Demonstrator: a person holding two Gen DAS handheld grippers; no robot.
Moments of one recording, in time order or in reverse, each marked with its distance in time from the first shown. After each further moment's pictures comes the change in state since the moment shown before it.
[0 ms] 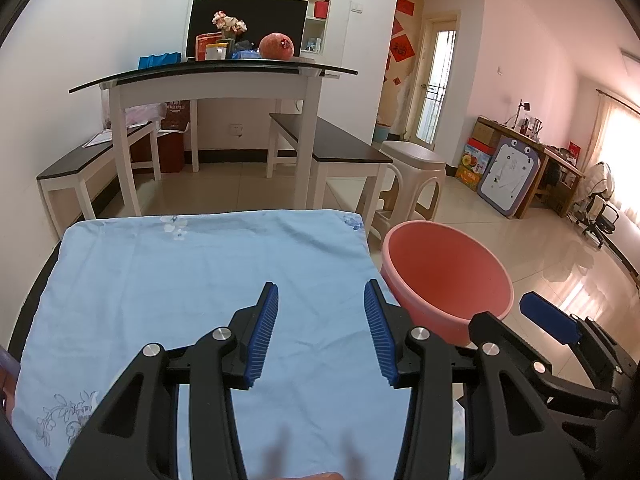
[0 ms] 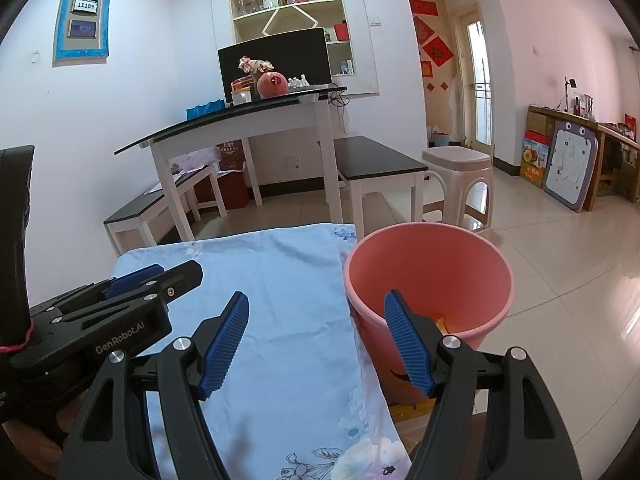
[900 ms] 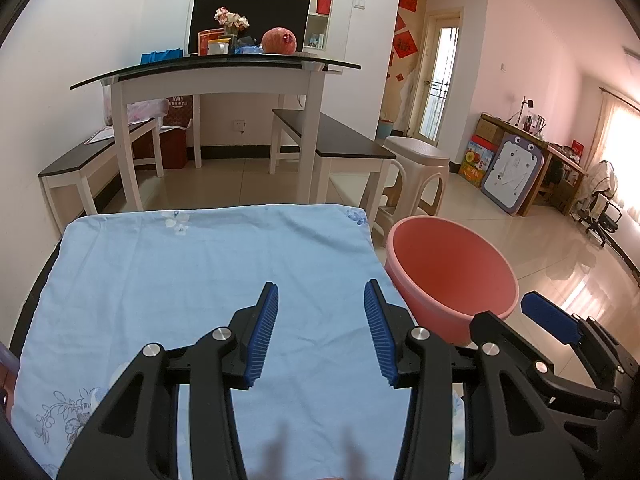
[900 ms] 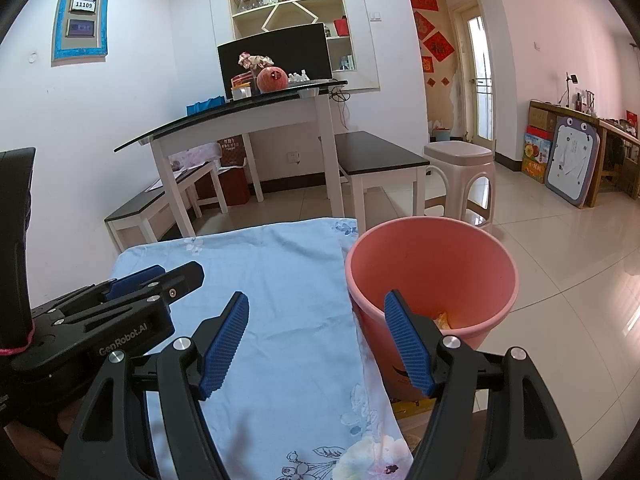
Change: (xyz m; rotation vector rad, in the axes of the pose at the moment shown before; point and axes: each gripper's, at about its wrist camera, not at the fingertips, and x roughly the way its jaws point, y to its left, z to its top) left arm 0.004 0.005 -0.005 -0.005 0.011 0.011; right arm 0.004 -0.001 -0.002 0.002 0.011 0.003
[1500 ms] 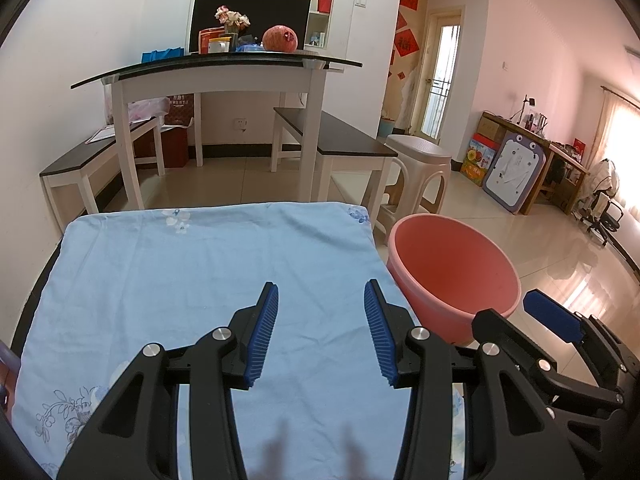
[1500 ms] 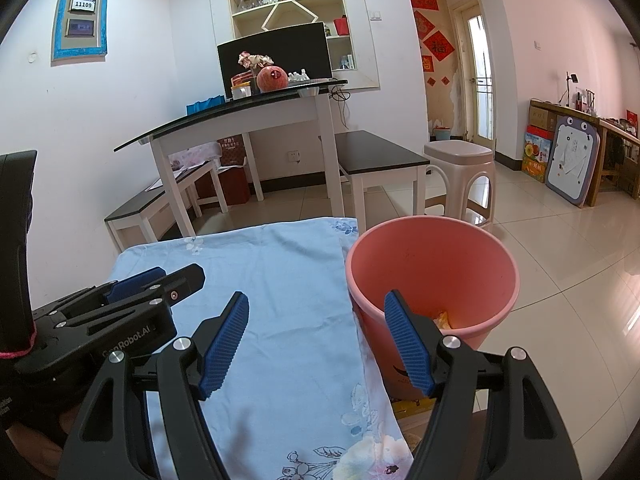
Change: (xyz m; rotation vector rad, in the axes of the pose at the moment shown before) left arm 0.002 0.000 -0.001 0.000 0.004 0.004; right arm 0.000 0.000 0.001 0.000 0.001 0.000
